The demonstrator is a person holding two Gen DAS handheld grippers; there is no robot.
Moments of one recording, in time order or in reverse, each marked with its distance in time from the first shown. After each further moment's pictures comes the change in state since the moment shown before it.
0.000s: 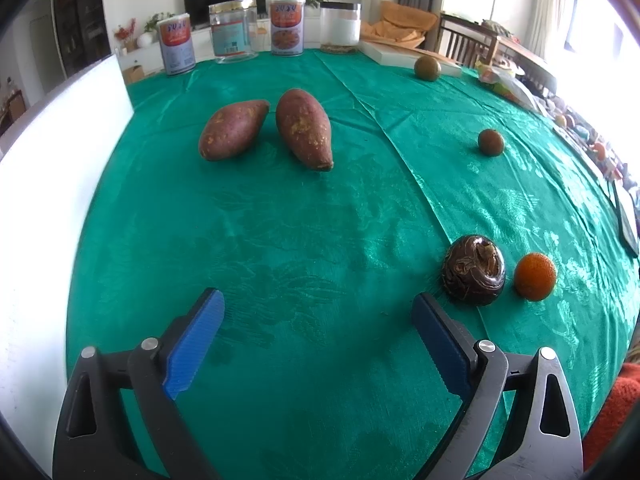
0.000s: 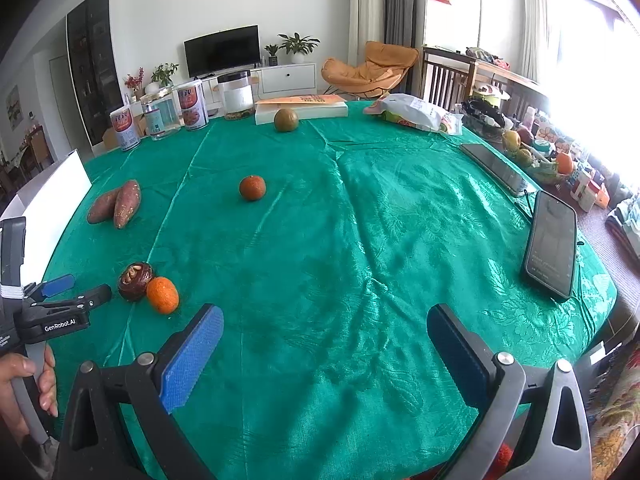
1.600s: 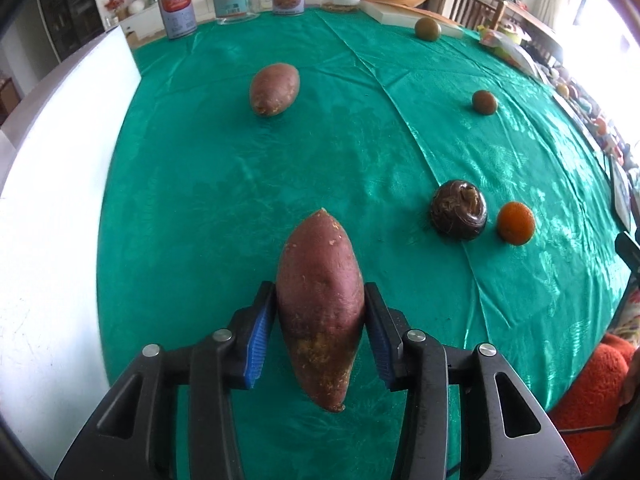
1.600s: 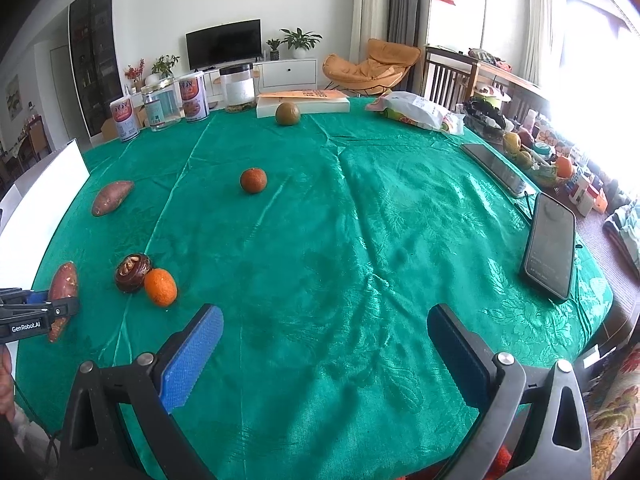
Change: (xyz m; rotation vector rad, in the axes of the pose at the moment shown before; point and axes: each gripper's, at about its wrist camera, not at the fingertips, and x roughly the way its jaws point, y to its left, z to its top) left arm -0.024 0.002 -0.006 0.016 0.186 0.024; right arm 0.004 0.004 -0.002 -0.024 0.017 -0.019
